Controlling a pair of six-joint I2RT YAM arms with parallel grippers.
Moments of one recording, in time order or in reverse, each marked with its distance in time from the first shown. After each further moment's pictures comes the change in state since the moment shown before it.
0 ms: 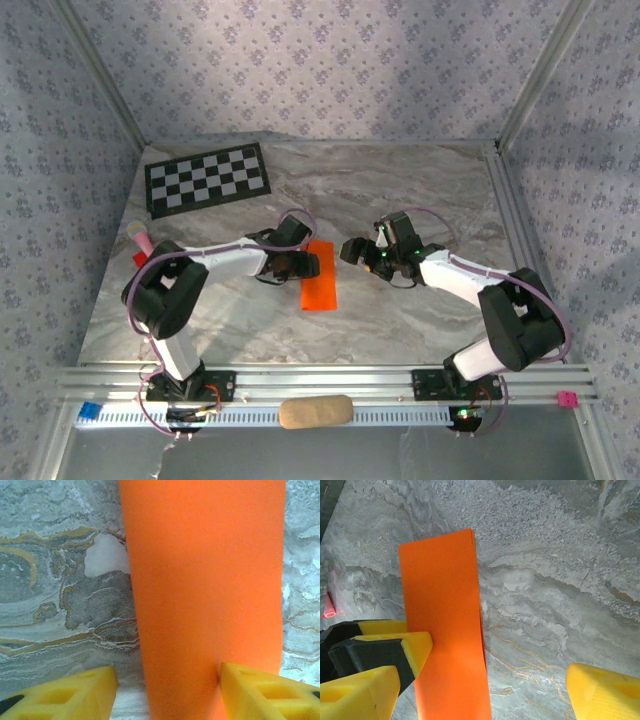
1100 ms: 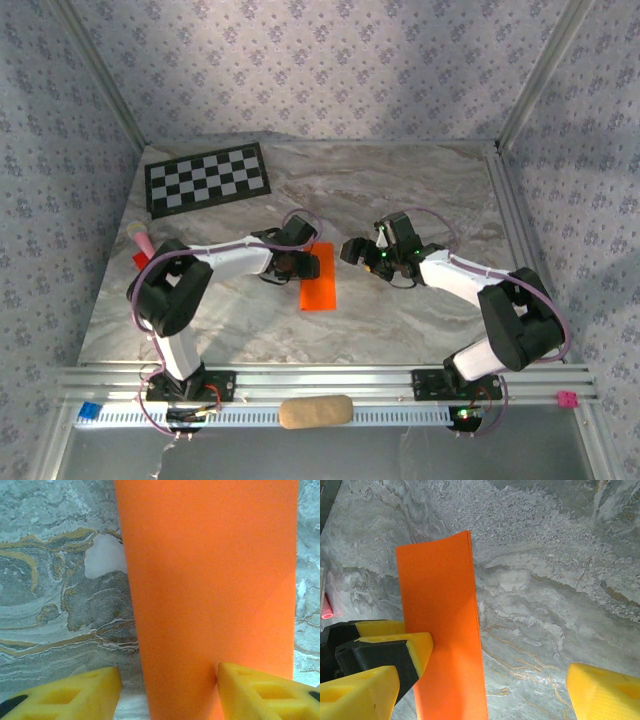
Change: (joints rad) left arm -0.022 0.030 0.044 -0.060 -0.050 0.038; right arm 0.000 0.002 0.000 -0.003 0.008 0.000
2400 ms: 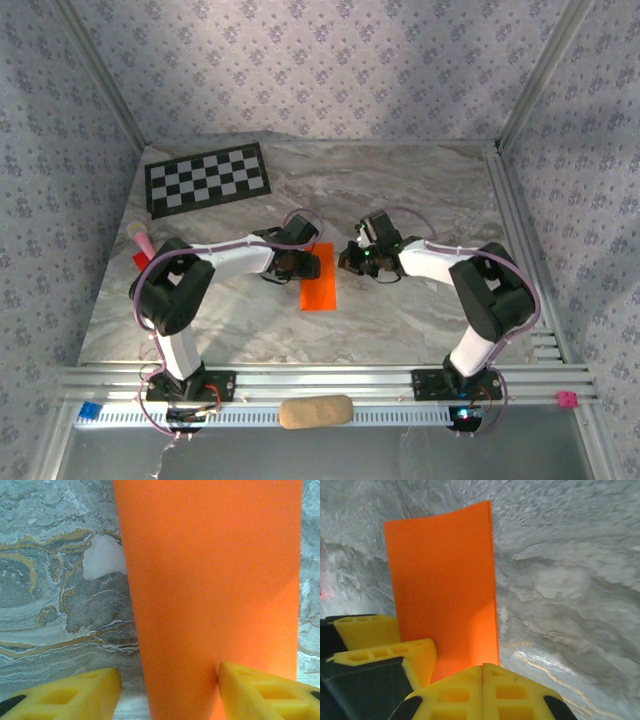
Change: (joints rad) left arm -0.003 0.013 0.017 -0.019 -0.008 0.006; right arm 0.068 0.212 0.117 0.023 -0.057 -0.003
